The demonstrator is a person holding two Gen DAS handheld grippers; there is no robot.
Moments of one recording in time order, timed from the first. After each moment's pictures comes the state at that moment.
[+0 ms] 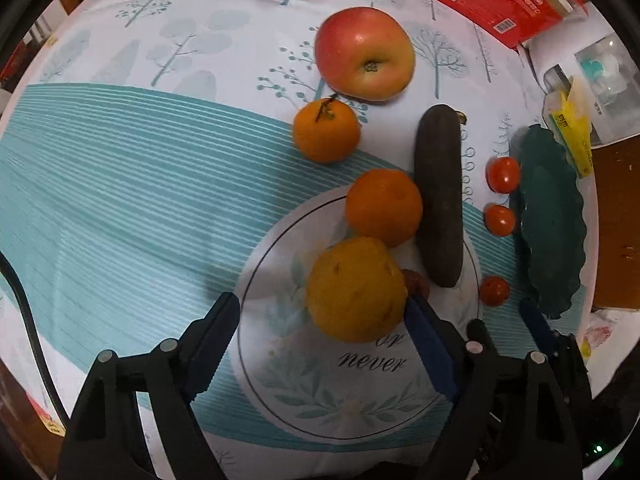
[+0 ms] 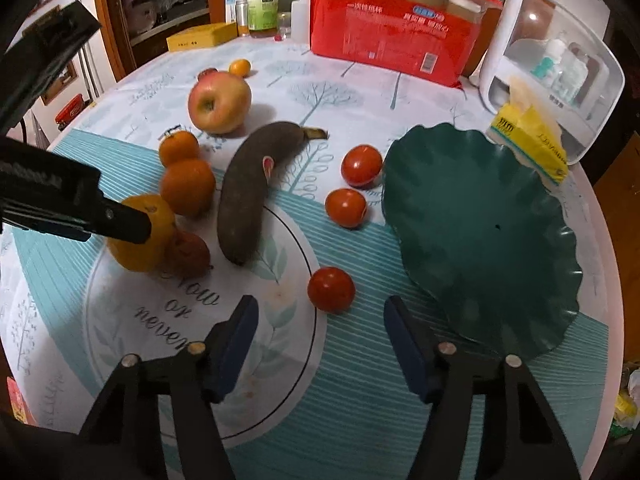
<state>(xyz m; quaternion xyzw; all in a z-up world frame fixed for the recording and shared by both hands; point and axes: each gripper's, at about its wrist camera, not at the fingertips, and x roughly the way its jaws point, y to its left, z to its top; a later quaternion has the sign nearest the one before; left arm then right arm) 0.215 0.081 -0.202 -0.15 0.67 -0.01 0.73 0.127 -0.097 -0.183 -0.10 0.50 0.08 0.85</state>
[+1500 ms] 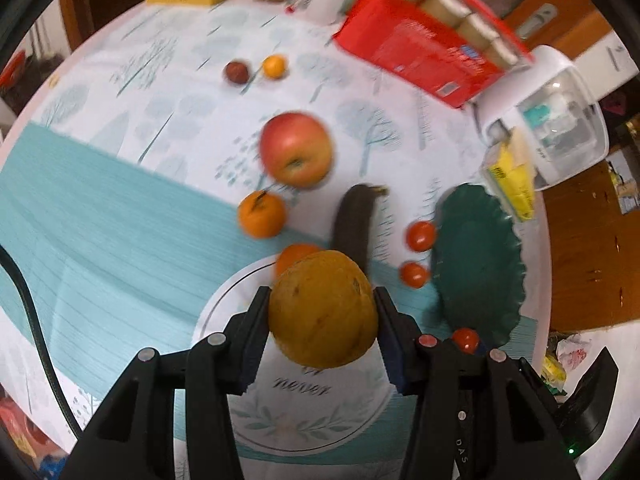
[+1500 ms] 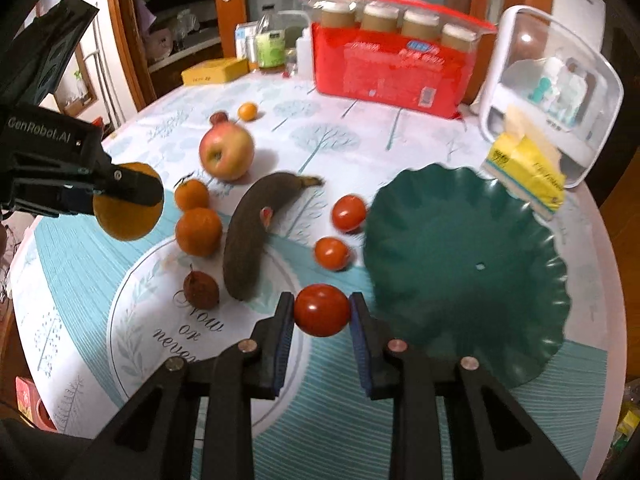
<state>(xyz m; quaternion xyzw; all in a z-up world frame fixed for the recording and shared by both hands) 0.216 0.065 -0.128 -0.19 0.57 -0.04 0.80 0.129 -0.123 -0.142 -0.08 0.46 0.12 0.88</state>
